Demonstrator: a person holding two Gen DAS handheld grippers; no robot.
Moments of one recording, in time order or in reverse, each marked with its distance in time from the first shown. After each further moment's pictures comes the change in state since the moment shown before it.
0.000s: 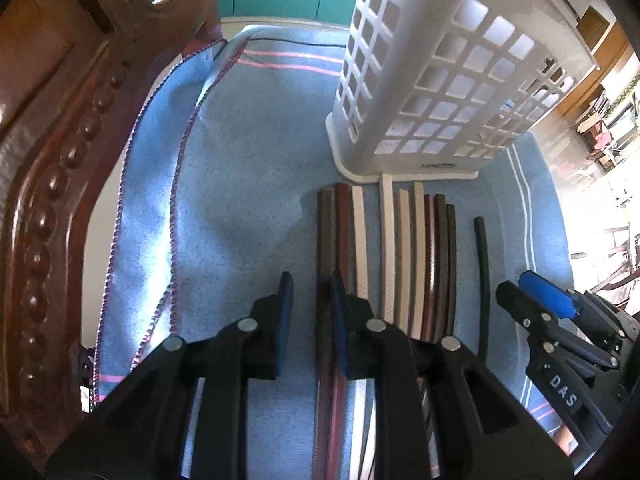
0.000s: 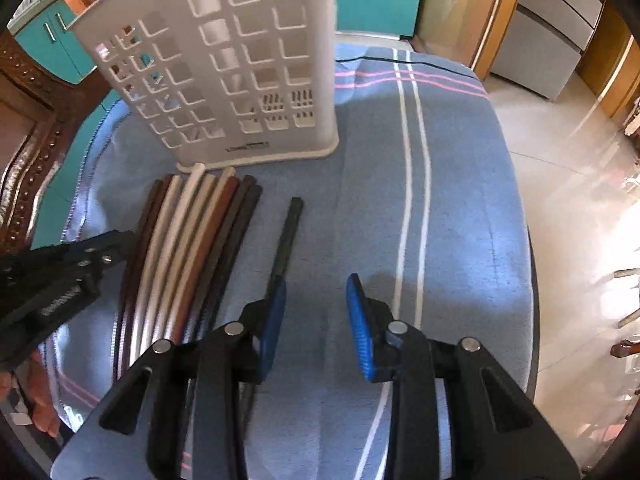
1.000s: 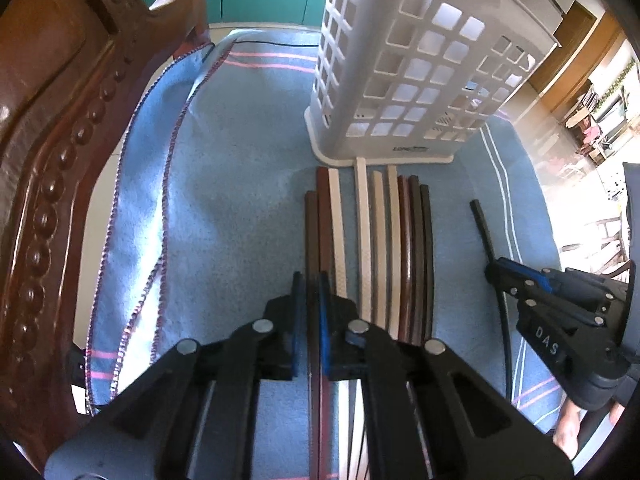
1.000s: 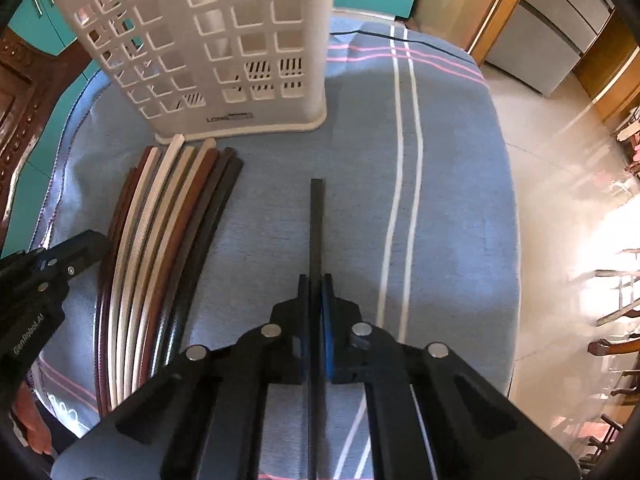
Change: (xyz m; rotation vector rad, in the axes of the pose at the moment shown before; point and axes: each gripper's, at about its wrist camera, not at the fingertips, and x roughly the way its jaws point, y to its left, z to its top) left arm 0.003 -0.021 -0.021 0.032 -0.025 -0.024; right arm -0.002 -0.003 -0.009 -0.035 0.090 -0.091
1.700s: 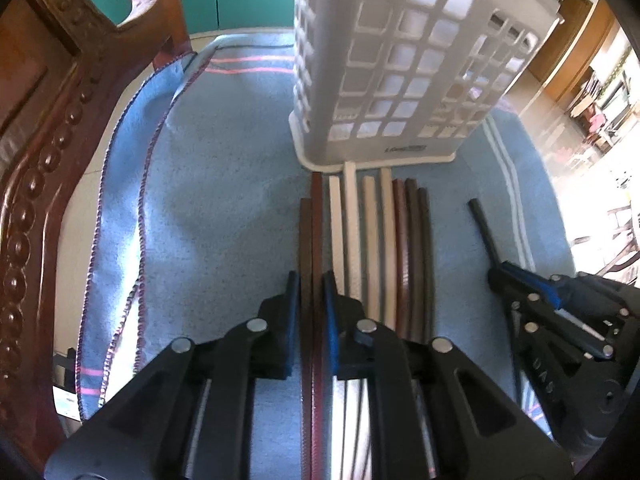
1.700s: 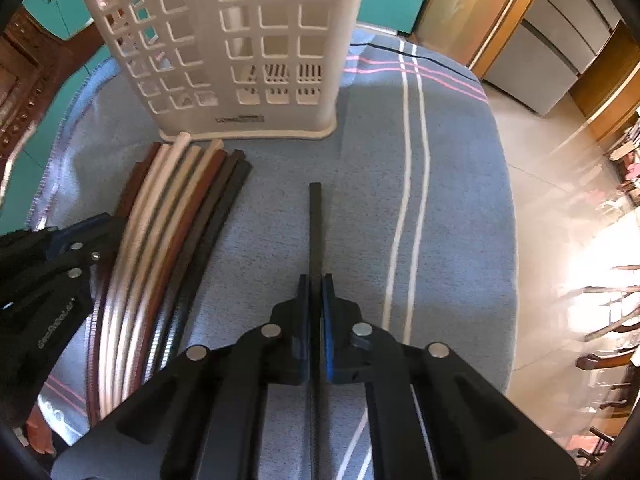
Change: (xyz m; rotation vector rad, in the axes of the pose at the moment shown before) left arm 0.022 -0.026 0.014 0.043 -0.026 0.029; right arm 0.003 0.015 -0.003 -0.045 -0.054 -0.012
